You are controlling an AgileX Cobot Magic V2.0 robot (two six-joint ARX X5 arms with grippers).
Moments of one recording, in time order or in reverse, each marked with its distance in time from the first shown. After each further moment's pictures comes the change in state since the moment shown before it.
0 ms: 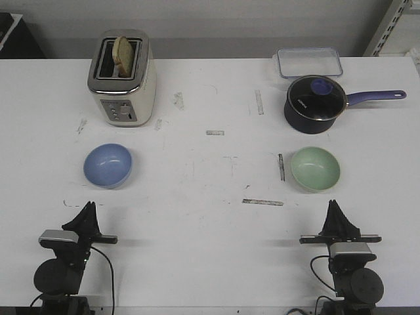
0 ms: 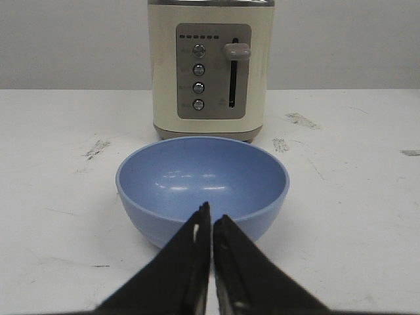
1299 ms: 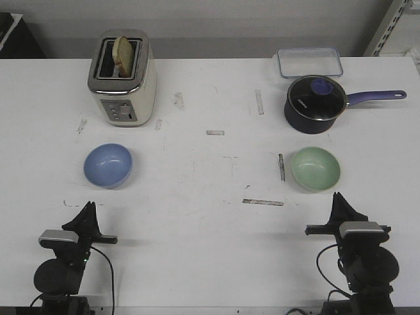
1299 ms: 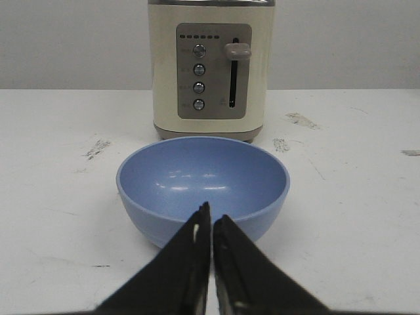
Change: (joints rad) left arm 0.000 0.000 0.000 0.000 0.000 0.000; right arm 0.000 0.311 0.363 -0.293 0.000 0.061
